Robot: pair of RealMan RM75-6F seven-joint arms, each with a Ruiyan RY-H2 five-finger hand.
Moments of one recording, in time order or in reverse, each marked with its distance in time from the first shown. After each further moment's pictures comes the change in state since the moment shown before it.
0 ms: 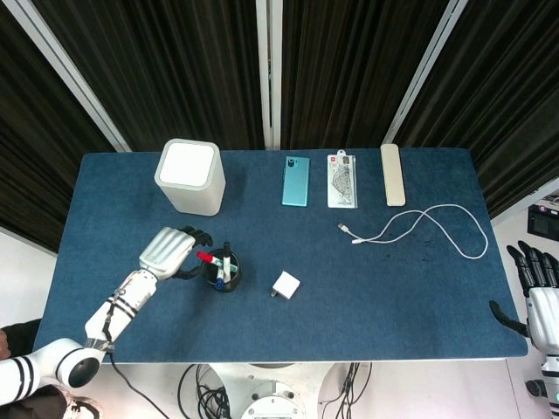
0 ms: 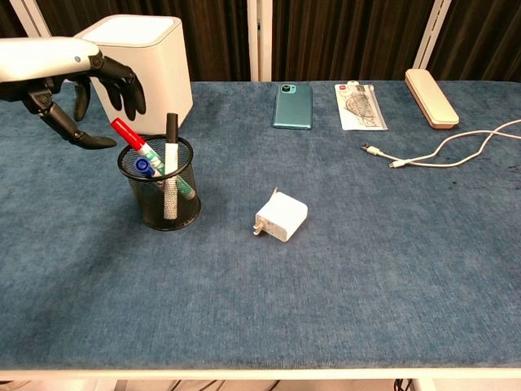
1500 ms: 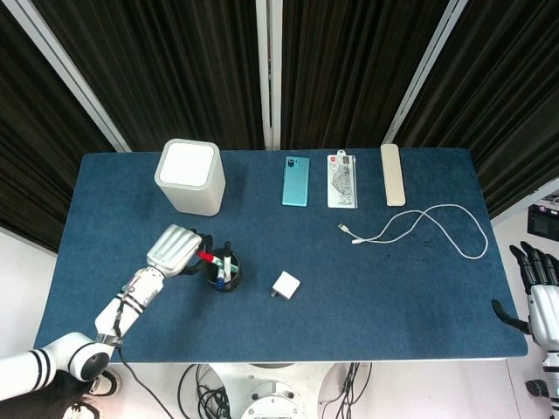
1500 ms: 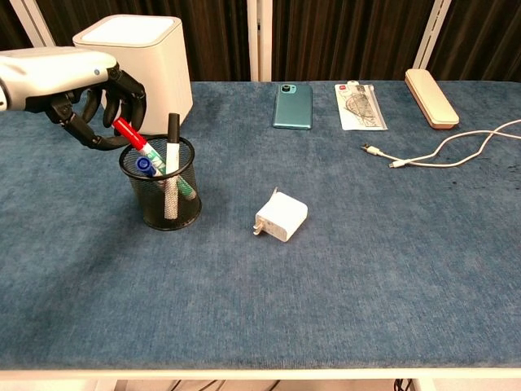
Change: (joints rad) left arm -0.040 -0.080 0.037 0.113 0.036 0.047 0.010; right arm 0.012 -0.006 0.007 0.021 0.052 -0.051 0.009
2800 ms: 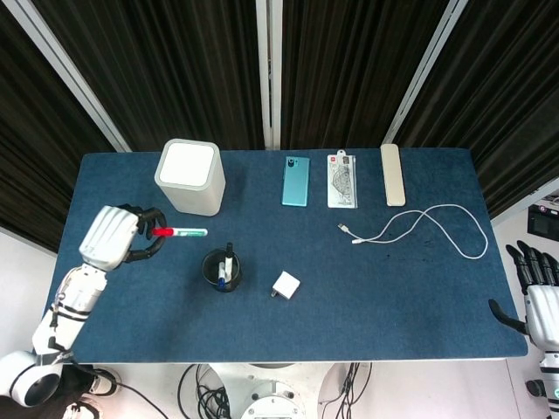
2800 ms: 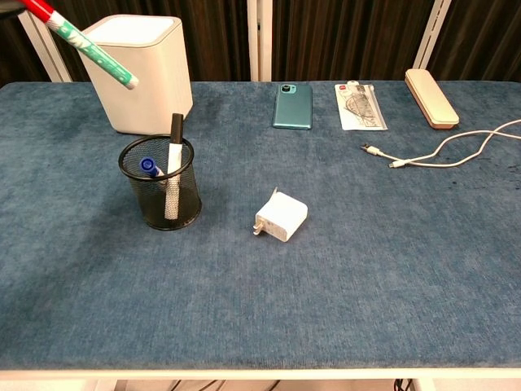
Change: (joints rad) left arm 0.157 0.261 -0.048 -0.176 0.093 0.283 -0.259; right arm -0.001 0.005 -0.001 -0.026 -0.018 0.014 -0.028
